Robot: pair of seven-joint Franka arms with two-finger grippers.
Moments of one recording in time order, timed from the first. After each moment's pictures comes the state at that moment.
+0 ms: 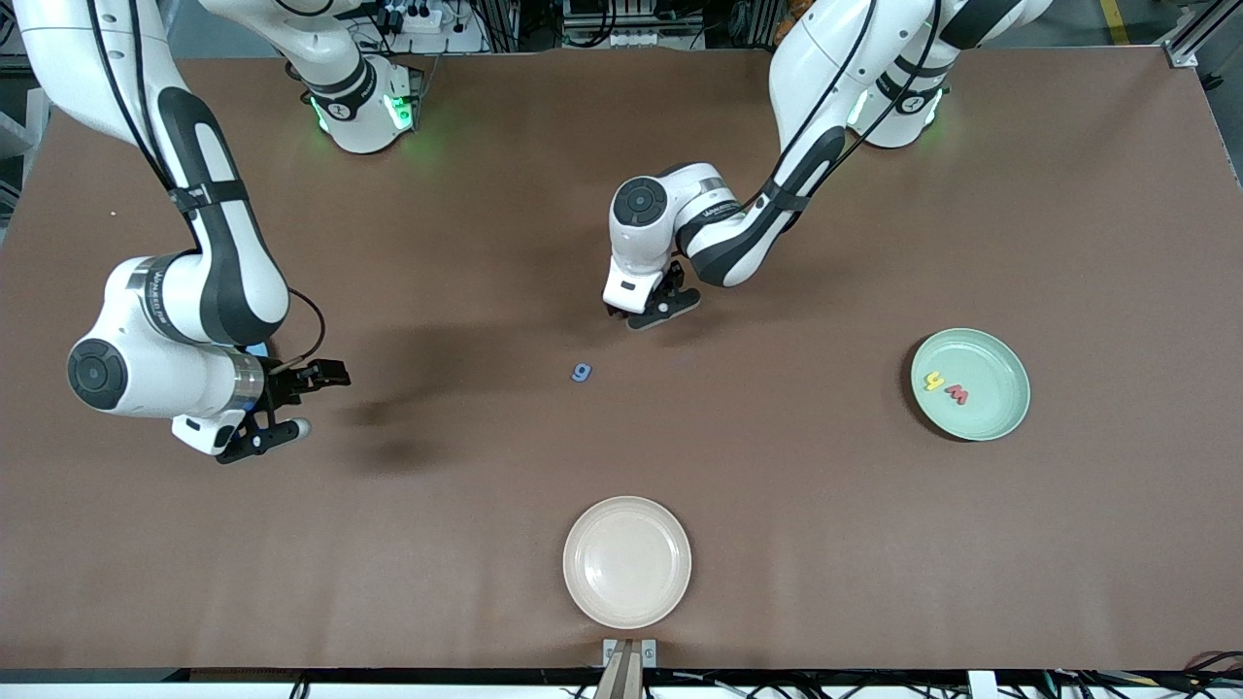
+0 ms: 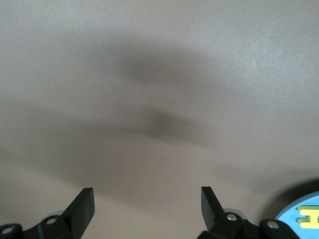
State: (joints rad) left arm -0.57 0.71 -0.36 -1.81 0.34 2.44 -1.55; right arm 0.07 0.47 -0.03 -1.73 0.18 1.97 -0.36
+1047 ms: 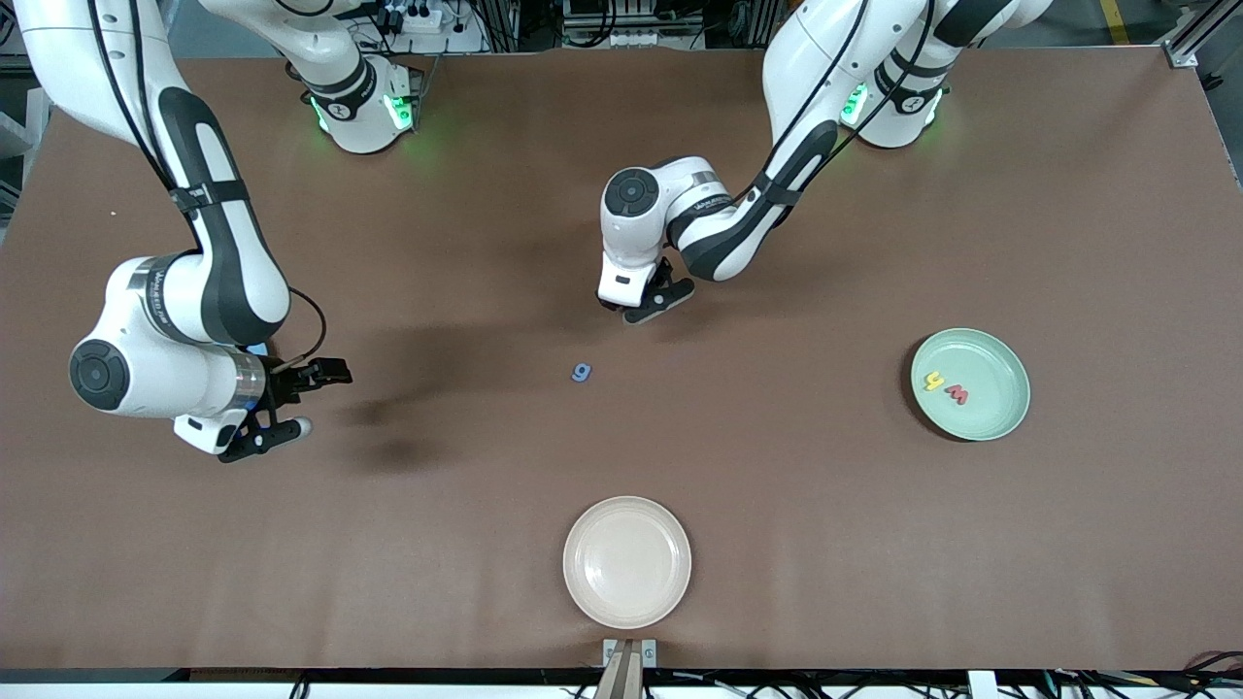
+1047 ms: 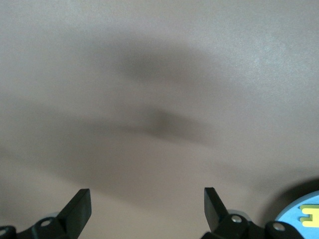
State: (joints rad) left arm -0.59 0.70 -0.36 -1.80 0.34 2.44 -1.64; right arm 0.07 0.47 -0.03 -1.73 0.18 1.96 -0.36
